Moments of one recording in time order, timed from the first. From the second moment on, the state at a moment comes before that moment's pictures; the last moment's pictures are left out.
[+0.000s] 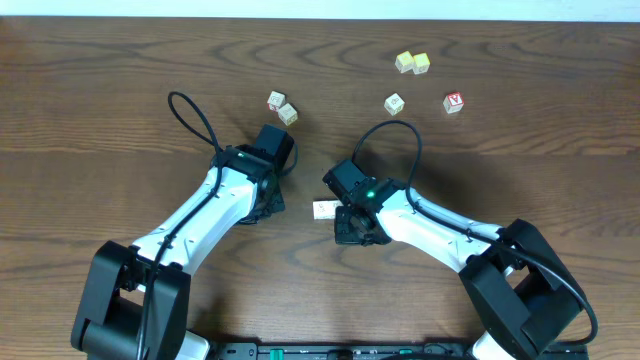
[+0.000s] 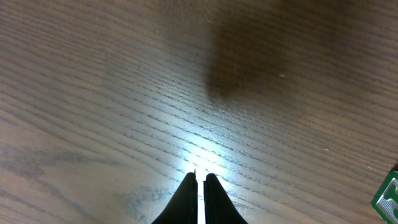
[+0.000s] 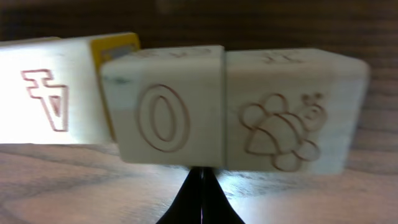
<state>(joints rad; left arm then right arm) -0.41 1.64 1.03 -0.89 -0.17 -0.69 0.73 1.80 1.02 -0.65 -0.05 0.75</state>
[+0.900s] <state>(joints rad) -0.41 1.64 1.03 -0.89 -0.17 -0.69 0.73 1.80 1.02 -0.60 0.00 0.69</state>
